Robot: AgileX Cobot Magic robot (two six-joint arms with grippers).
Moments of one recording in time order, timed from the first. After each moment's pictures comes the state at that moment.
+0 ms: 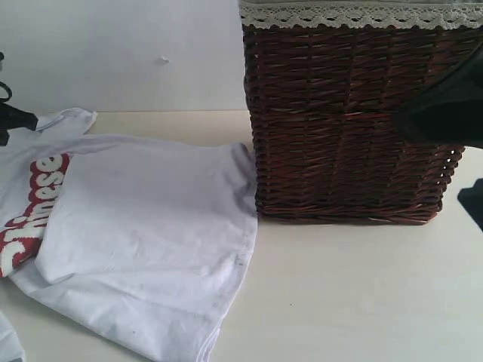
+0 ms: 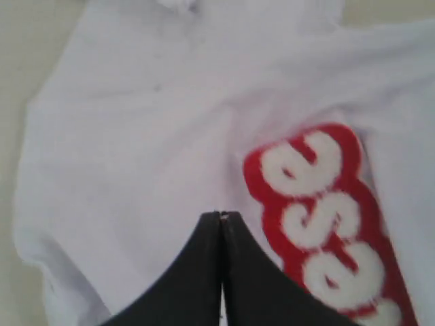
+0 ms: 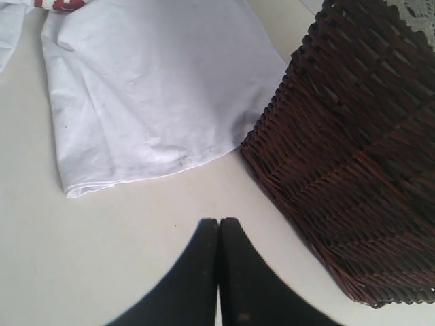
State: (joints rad) left arm 0.09 2.07 -1.53 0.03 0.62 0.15; right arm 0.82 0.95 -1.10 -0.26 1.05 0.05
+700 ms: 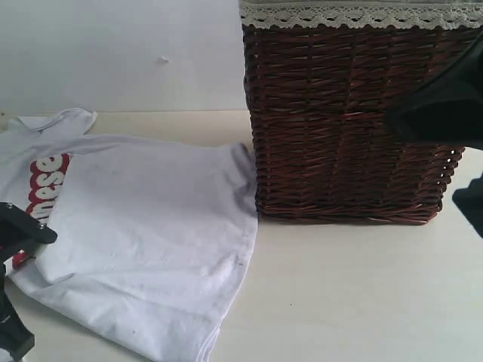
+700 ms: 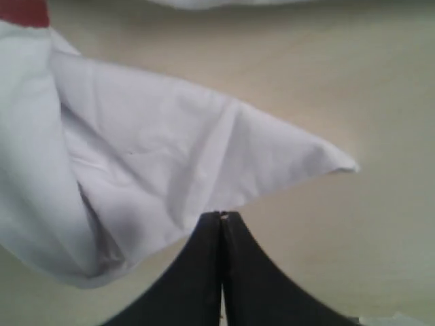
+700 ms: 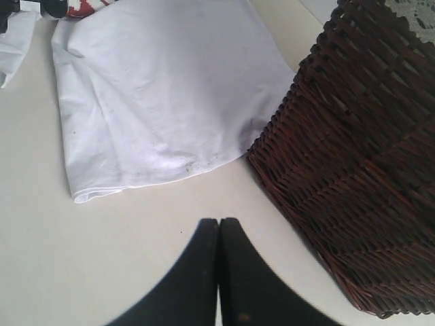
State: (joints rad) left arm -0.45 1.58 -0.70 0.28 0.98 -0.15; right arm 0.82 0.95 -1.10 -0.24 1.03 0.03
